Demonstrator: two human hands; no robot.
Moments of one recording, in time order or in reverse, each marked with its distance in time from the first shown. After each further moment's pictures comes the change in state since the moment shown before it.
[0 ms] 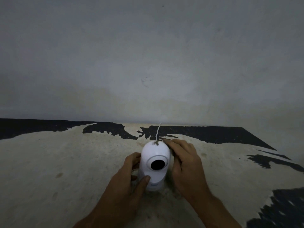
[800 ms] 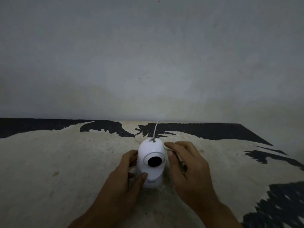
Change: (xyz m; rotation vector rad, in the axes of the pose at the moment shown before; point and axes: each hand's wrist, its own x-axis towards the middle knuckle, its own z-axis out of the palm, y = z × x) left_hand 0.000 0.002 -0.001 -0.005 -0.008 -0.026; right_hand -0.012 -0.019 -0.024 0.056 0.015 -0.037
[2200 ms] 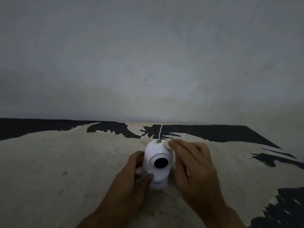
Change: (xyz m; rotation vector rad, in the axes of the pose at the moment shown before) left_hand 0.000 0.004 -0.001 -0.002 -0.029 -0.049; right_hand 0.002 -0.008 0.002 -0.221 0.023 -0.183
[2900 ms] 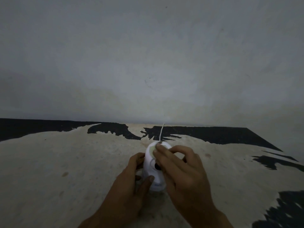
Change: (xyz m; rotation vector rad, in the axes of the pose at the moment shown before) left_hand 0.000 -0.001 -0.001 -0.022 0.024 -0.009; right_hand -0.003 -0.013 0.018 -0.015 -0.042 -0.127
